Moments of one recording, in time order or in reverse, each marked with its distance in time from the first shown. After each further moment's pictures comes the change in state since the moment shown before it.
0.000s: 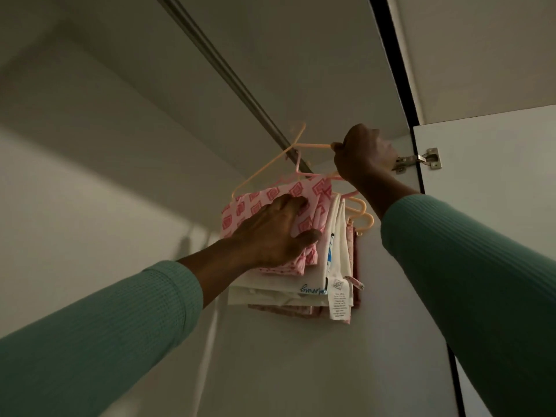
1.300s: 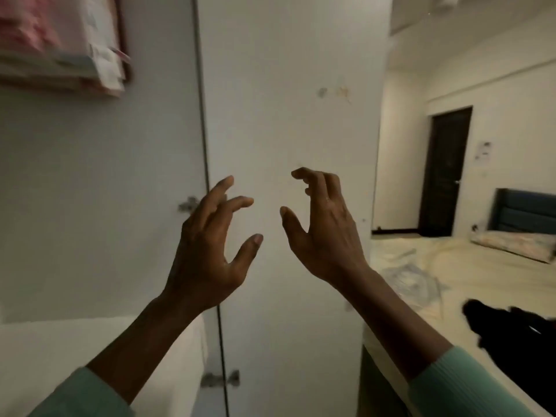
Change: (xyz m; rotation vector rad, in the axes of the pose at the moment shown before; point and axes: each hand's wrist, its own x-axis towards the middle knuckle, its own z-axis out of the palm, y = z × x) left_hand -0.317 0.257 0.093 -0.943 -0.051 0.154; right_hand -0.446 0.167 -0.279 -0.140 -0.361 0.177
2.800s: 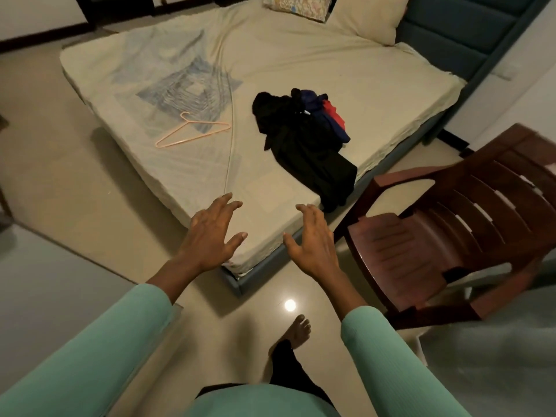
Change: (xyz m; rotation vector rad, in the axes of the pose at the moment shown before) left_hand -0.169 0.172 0.728 -0.423 -1.147 0.010; right_hand -0.404 0.559 -0.199 -0.425 -0.399 1.262
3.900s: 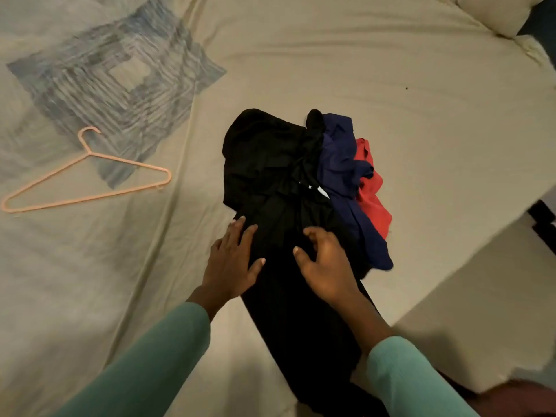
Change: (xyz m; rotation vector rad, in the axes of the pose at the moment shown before) left_hand 0.606 -0.144 0.275 -0.049 -0.146 -0.347; right_hand 0.657 0.204 0.025 0.062 -0.306 0.223
